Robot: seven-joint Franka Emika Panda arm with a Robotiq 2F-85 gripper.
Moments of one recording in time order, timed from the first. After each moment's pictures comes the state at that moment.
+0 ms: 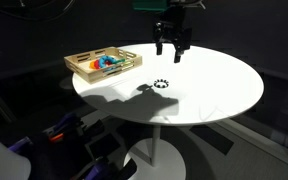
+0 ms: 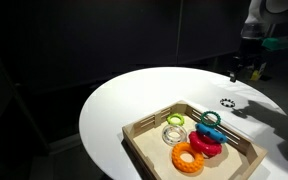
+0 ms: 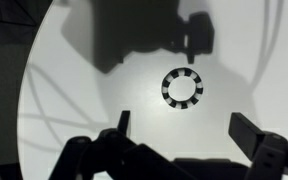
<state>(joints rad) -0.05 0.05 -0.04 -2.24 -0.01 2.26 0.09</state>
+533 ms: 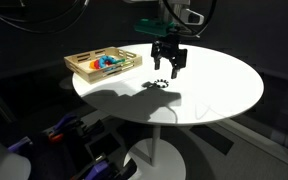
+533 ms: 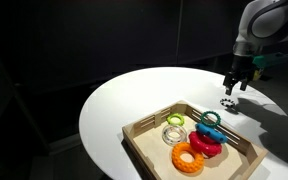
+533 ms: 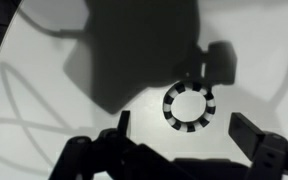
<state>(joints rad) -0.04 0.18 -0.04 -2.24 -0.01 2.34 0.08</state>
